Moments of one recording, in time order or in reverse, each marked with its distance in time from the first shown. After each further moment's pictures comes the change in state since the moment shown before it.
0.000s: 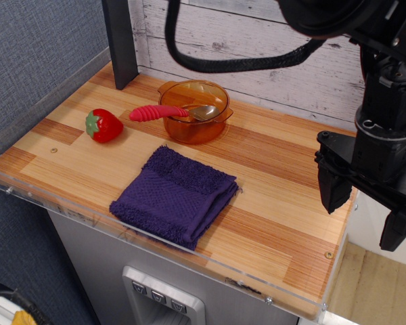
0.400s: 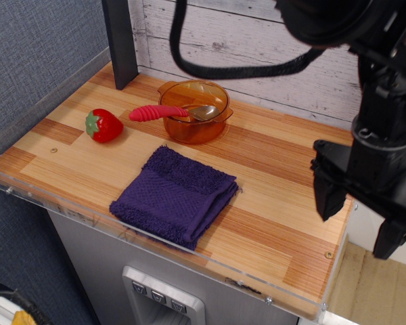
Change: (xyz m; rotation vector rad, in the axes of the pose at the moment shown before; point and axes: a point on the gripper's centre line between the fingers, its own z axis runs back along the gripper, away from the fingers) arm -0.007 0.001 -0.008 0.005 0.037 0.001
